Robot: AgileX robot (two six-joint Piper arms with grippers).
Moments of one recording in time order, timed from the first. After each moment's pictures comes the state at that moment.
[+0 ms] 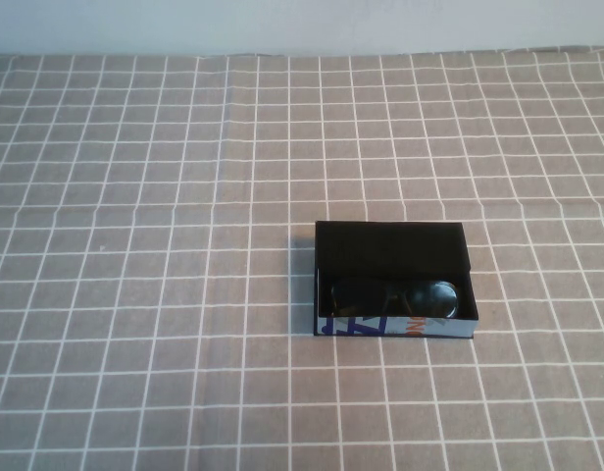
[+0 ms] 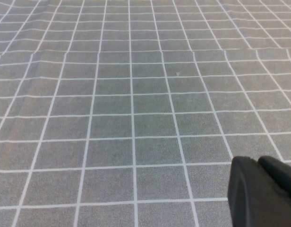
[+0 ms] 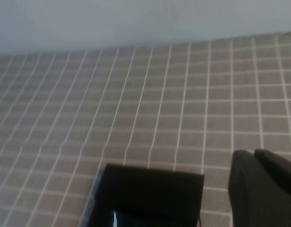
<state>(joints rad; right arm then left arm) 0.08 0.99 -1.14 0.43 0.72 -0.13 -0.06 -0.02 0.02 -0.12 0.36 0.08</state>
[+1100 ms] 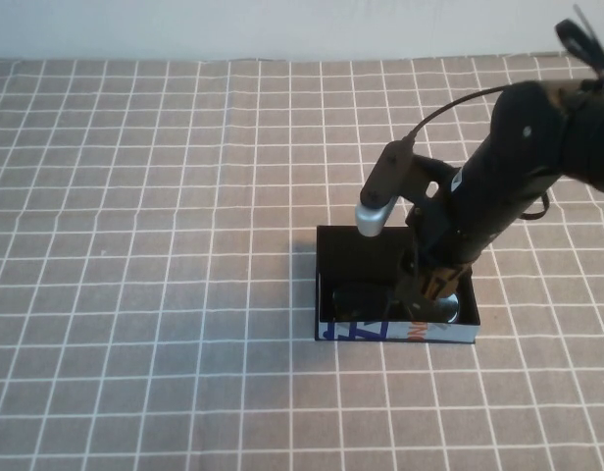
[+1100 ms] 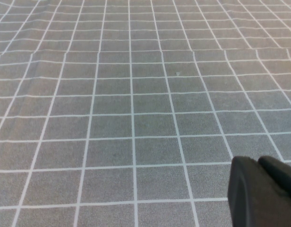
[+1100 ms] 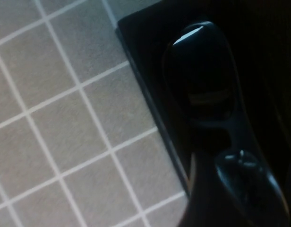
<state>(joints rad) 0.48 1.83 -1.41 0.25 0.93 -0.78 -0.06 -0.02 0.02 -0.12 0.36 0.08</state>
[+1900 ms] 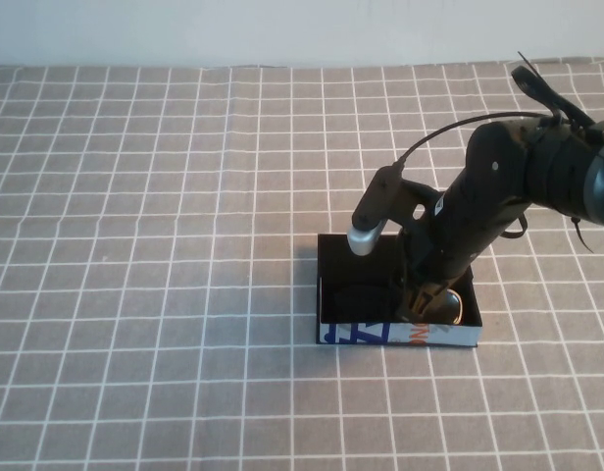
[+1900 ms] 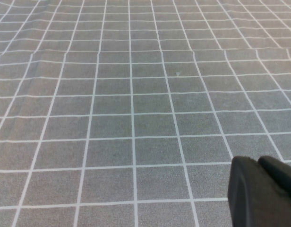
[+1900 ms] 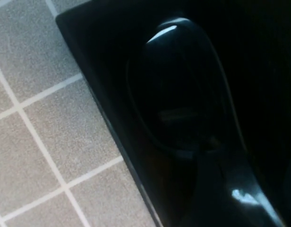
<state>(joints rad) 0.48 1.94 -1.42 0.23 0.81 -0.77 -0.06 -0.02 0.02 -0.12 0.36 0.08</state>
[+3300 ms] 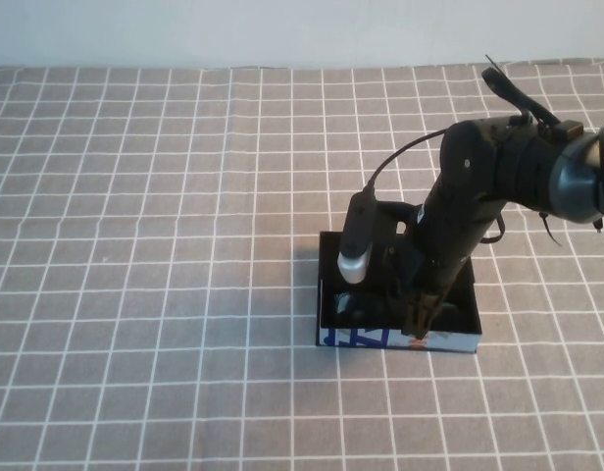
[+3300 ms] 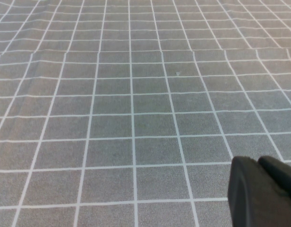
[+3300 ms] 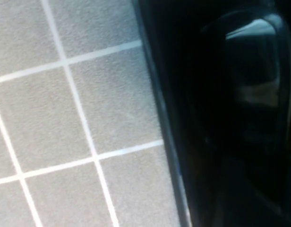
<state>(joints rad) 0.50 2.01 -1.52 0.23 0.97 -0.95 -0.06 -0.02 0.02 -0.12 0.36 0.08</state>
